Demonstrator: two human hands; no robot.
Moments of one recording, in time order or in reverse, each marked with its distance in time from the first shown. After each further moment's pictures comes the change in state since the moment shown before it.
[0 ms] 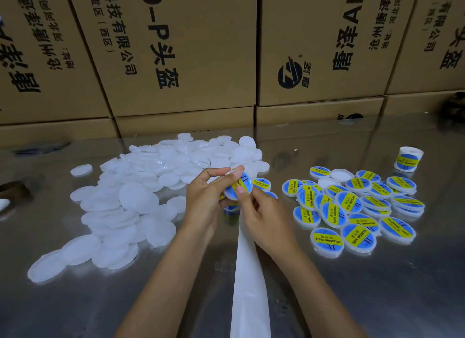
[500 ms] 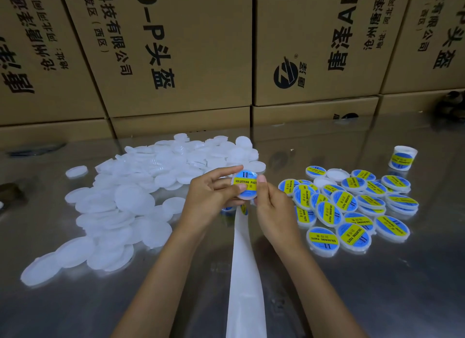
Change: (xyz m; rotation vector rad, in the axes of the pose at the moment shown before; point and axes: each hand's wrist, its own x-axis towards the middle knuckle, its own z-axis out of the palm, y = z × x) left_hand -0.002 0.000 -0.004 0.254 -0.219 0.090; right_hand 0.011 0.013 -0.006 0.106 0.166 0.142
